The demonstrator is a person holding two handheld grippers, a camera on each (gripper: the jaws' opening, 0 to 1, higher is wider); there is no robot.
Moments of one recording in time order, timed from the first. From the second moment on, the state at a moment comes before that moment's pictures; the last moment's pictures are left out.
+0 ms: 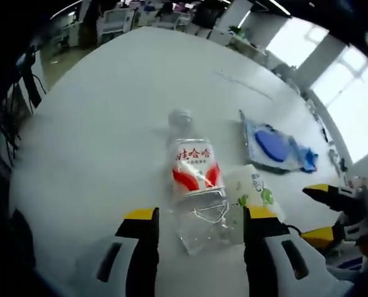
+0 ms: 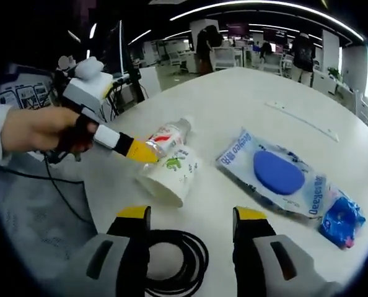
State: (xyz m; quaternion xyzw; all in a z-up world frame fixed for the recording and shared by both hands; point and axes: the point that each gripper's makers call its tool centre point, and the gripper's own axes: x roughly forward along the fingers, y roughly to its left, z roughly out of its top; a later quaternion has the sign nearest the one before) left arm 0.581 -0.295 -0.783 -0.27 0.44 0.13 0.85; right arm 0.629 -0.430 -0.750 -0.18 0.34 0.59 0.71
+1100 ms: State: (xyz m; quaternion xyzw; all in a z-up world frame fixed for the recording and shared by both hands) left arm 0.592 -0.309 -0.803 -0.19 0.51 0.16 0.82; right arm 0.635 -0.457 -0.759 -0.13 0.37 0.56 0.73
